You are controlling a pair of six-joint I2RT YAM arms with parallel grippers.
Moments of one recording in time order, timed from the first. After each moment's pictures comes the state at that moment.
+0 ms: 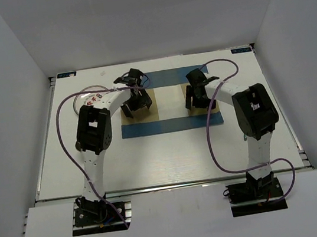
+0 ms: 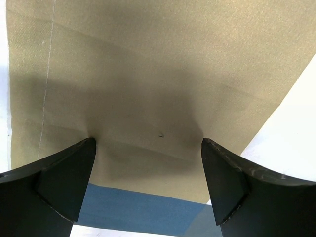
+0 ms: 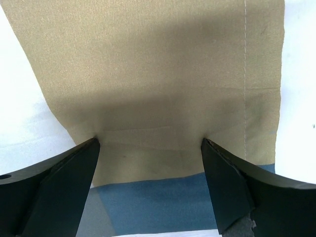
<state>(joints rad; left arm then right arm) -0.43 2.24 1.81 -0.81 -0.17 -0.77 0.40 1.97 1.35 -0.52 0.23 0.51</state>
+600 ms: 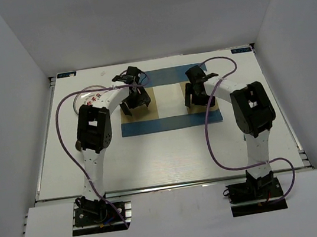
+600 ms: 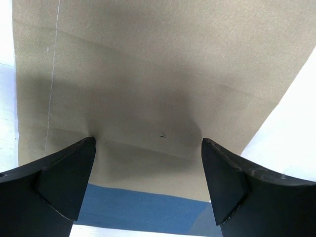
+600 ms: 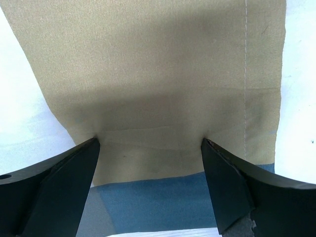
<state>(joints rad) -0.41 2.28 1.89 -0.84 -0.16 -0.73 0.38 2.03 1.45 -0.57 0.21 0.49</state>
